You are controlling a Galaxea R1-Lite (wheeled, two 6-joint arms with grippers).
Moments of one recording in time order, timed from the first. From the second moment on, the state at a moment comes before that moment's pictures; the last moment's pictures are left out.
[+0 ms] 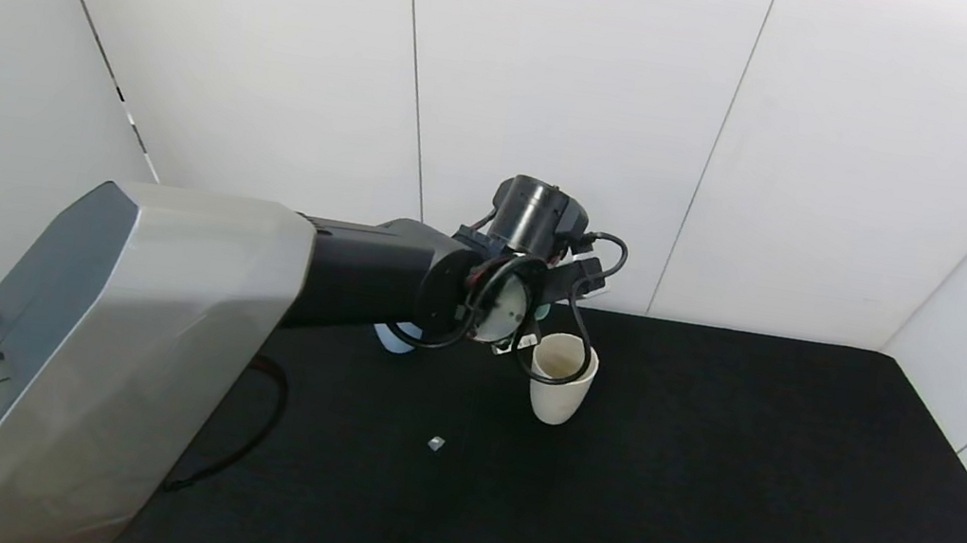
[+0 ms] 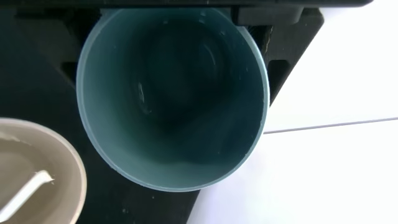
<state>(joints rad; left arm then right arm) -0.65 2.34 -1.99 0.19 0.51 0.81 0.00 0.00 0.00 0.00 0.01 -0.01</state>
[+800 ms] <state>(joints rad) -0.69 2.39 -1.99 0.07 0.63 1.00 0.00 0.00 0.00 0.00 0.01 -0.01</state>
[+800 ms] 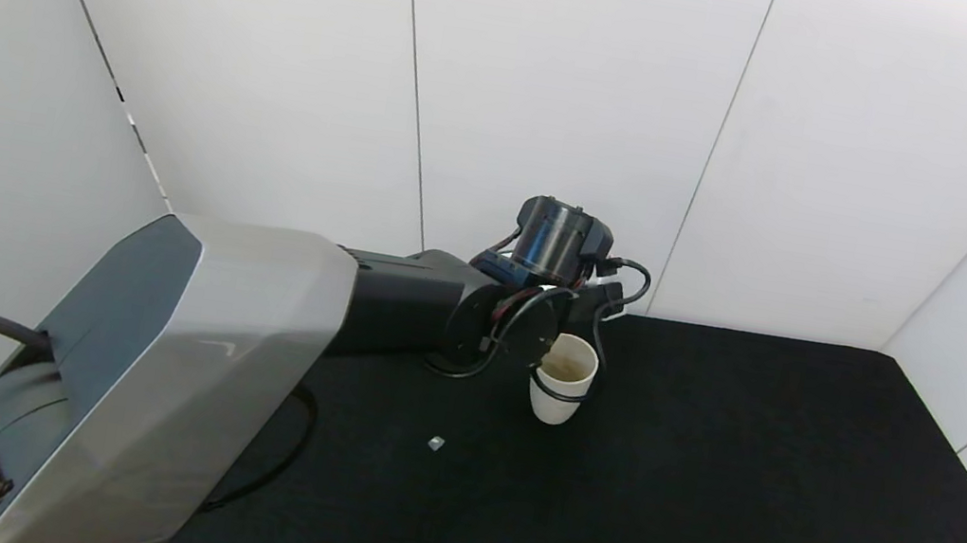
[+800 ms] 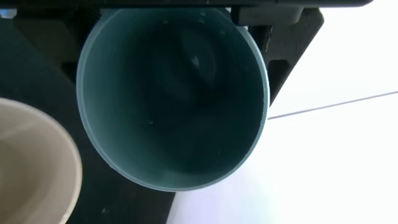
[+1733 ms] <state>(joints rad) -0.72 2.40 -1.97 0.03 0.76 1.14 0.00 0.00 0.00 0.00 0.01 -0.01</state>
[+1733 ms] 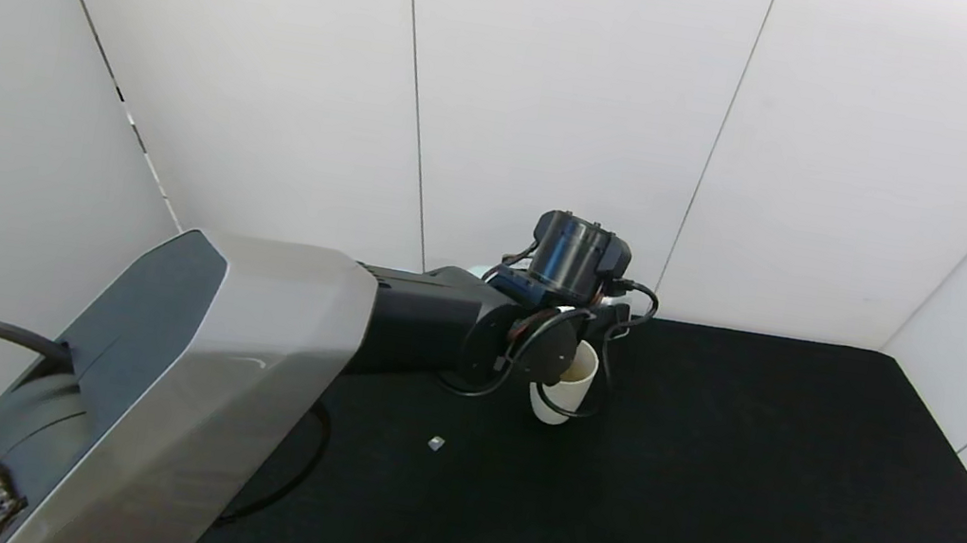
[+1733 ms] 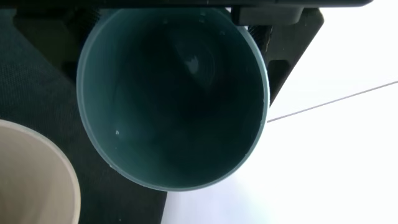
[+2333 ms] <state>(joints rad) -0.74 2.40 -1.97 0.03 0.80 1.28 0.00 0.00 0.00 0.00 0.01 -0.01</state>
